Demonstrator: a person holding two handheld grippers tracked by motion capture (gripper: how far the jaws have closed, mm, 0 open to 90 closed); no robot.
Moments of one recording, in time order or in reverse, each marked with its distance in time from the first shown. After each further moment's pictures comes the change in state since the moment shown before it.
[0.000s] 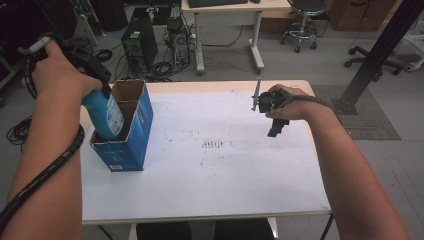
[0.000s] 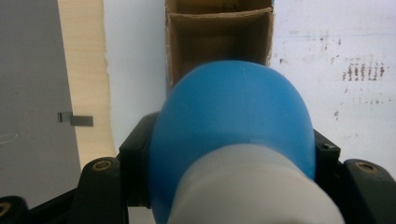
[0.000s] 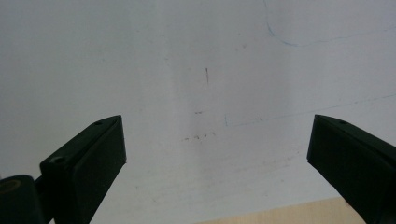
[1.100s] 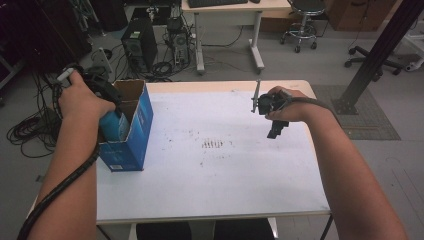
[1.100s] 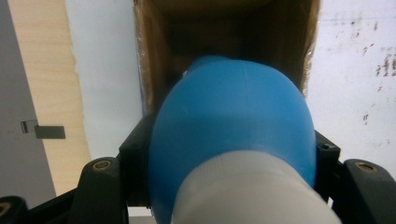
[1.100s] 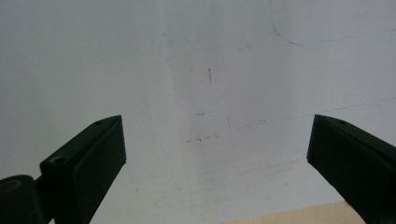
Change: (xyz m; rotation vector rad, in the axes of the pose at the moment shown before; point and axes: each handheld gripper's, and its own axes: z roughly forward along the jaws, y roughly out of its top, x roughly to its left) left arm 0.002 0.005 0.079 0.061 -0.025 0.013; right arm 0.001 0.000 0.006 0.003 0.003 -0.004
